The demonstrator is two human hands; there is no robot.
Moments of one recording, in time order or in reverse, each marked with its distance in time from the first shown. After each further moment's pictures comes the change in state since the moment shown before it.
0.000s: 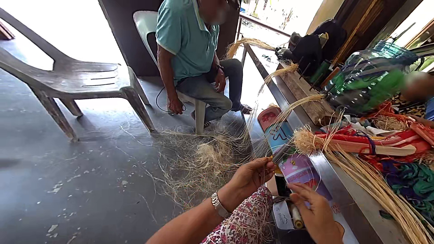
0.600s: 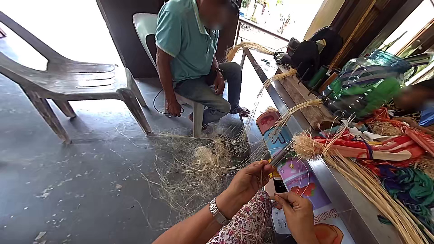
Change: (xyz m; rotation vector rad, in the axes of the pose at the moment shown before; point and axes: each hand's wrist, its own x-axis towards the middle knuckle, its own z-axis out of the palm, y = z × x) left_hand -0.002 0.000 -0.003 -0.040 -0.007 0.060; right_hand 0.002 -0.001 0.049 0.092 0.139 0.092
